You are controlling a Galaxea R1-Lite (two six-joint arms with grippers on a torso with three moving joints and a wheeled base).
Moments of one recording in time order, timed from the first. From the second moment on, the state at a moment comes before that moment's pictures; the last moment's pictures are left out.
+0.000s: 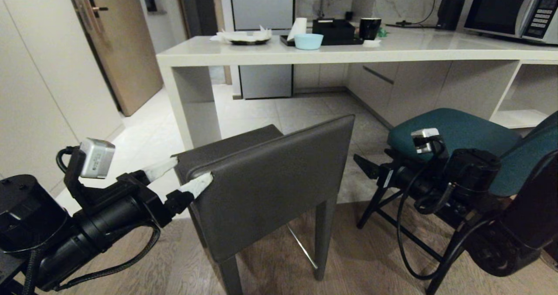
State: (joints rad) left arm -0.27 1.60 -0.22 -1.52 -0.34 -0.20; right arm 0.27 1.99 -0.55 -1.46 0.16 0.09
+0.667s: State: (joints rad) left arm -0.20 1.17 -0.26 -1.26 -0.31 -0.20; right arm 0.26 1.34 -0.26 -1.31 0.13 0.11
